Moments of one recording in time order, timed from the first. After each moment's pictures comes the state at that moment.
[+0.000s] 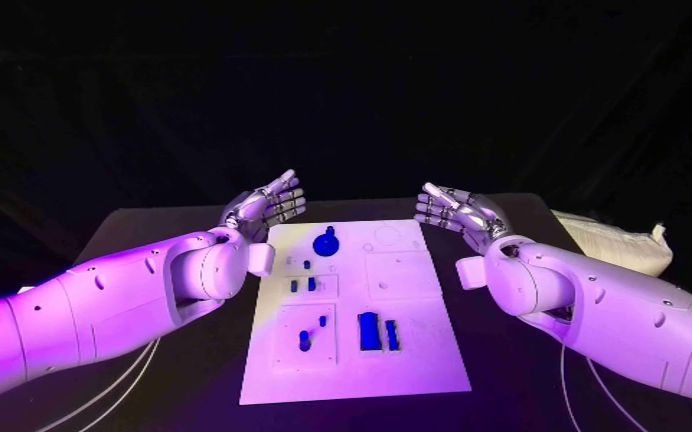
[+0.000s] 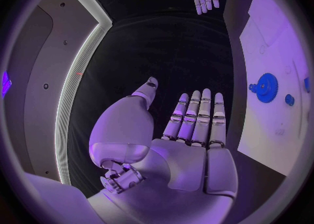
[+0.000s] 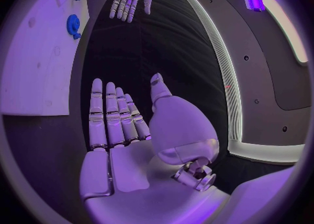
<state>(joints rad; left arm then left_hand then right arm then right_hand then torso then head) 1.10 -0.79 -0.05 1.37 0.18 -0.32 0.41 0.95 -0.02 0.20 0.01 0.02 0.66 0.11 0.06 0.02 0.69 0.12 0.12 0.01 0.68 0.09 0.13 0.12 0.14 0.54 0.18 0.02 0.30 0.95 -0.77 0.14 1.38 -0.17 -0.39 0.34 1.06 0.09 -0.06 0.01 0.02 0.68 0.14 0.02 0.11 0.76 0.09 0.02 0.07 0.81 0.02 0.02 0.16 0.14 0.74 0.13 0.15 0.20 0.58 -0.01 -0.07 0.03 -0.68</state>
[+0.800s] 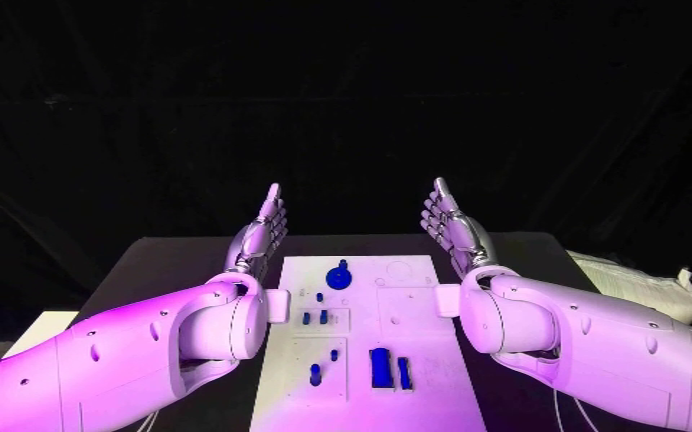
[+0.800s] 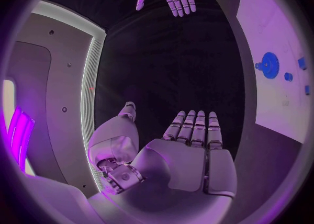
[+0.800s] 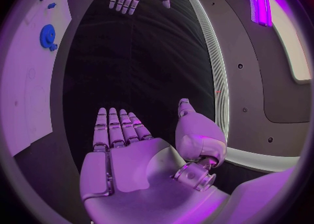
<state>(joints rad) 1.05 -0.78 0.00 1.57 0.03 -0.73 0.49 0.35 0.00 0.04 0.00 0.01 0.24 0.00 0.01 0.00 0.26 0.00 0.01 0.00 0.25 0.00 0.01 0.01 0.03 0.20 0.02 0.00 0.11 1.05 -0.78 0.00 1.57 -0.01 -0.74 0.49 0.40 0.00 -0.01 0.00 0.01 0.26 0.01 0.01 0.00 0.29 0.00 0.01 0.00 0.31 0.00 0.00 0.02 0.03 0.28 0.01 0.02 0.04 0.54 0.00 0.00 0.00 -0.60</state>
